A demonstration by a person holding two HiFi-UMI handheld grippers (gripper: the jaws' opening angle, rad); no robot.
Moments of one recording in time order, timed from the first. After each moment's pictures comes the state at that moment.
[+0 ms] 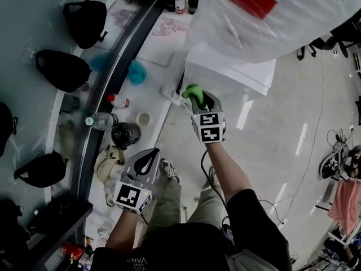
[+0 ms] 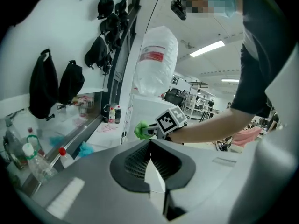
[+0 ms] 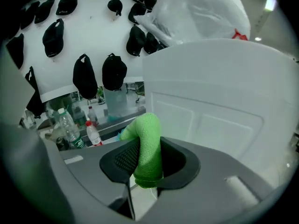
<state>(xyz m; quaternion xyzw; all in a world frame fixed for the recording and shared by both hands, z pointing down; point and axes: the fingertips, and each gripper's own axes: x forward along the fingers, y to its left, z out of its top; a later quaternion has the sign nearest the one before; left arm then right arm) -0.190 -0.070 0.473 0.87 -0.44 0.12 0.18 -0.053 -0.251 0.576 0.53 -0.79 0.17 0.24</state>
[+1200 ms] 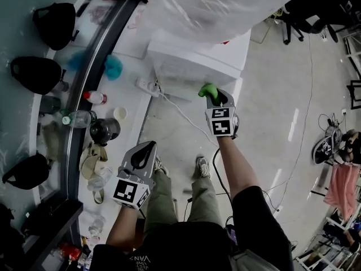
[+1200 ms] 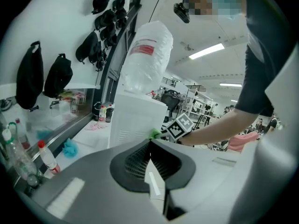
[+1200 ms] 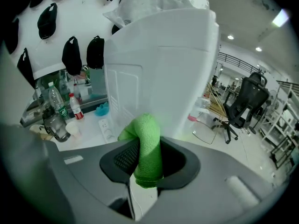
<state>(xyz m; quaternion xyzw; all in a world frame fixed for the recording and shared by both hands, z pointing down) -0.110 -0.064 0.478 0.88 -0.42 0.11 0.20 0.117 -0.213 0.612 0.57 -0.73 0.16 0.34</state>
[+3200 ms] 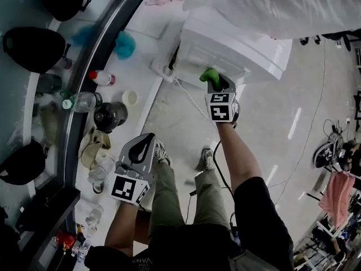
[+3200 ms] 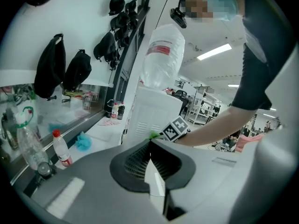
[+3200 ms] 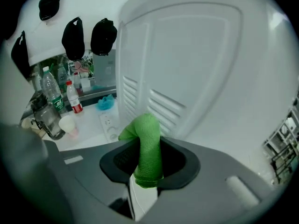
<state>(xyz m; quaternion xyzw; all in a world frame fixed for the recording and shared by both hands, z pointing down) -0.179 -0.071 0.526 0.85 -0.47 0.10 0.21 0.040 -0.247 0.681 0.55 -0.73 0.15 0.38</state>
